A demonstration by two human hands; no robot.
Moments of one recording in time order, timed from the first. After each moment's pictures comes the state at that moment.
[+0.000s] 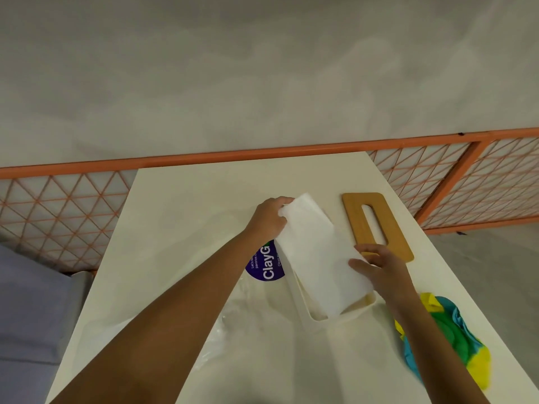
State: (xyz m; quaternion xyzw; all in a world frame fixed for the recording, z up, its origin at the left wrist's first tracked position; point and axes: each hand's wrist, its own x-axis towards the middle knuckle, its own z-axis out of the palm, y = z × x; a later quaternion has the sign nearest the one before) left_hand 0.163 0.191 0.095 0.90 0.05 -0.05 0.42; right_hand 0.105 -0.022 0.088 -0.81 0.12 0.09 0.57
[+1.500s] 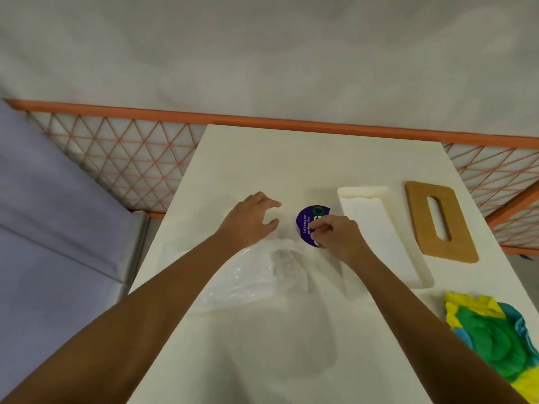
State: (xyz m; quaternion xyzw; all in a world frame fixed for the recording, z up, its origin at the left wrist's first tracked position) left_hand 0.037 0.301 0.074 0.98 0.05 -0.01 0.21; right_hand 0.090 0.119 0.075 -0.89 -0.10 0.19 0.40
